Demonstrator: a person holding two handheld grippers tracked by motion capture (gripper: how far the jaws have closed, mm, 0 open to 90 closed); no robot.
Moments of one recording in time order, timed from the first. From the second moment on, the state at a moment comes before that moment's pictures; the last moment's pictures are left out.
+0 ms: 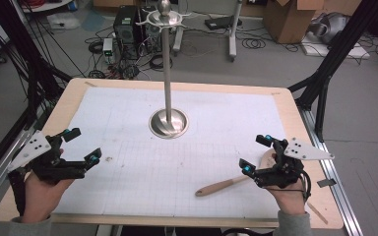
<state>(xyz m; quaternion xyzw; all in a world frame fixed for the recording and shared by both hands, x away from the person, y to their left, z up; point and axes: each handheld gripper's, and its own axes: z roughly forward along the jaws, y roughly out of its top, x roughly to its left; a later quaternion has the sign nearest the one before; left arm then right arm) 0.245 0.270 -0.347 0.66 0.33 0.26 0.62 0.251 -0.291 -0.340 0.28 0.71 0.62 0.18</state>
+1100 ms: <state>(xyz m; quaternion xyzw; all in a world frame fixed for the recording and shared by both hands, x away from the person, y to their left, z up) 0.252 0.271 -0.358 0.67 0.34 0.25 0.60 0.248 -0.287 -0.376 0.22 0.80 0.55 0.10</state>
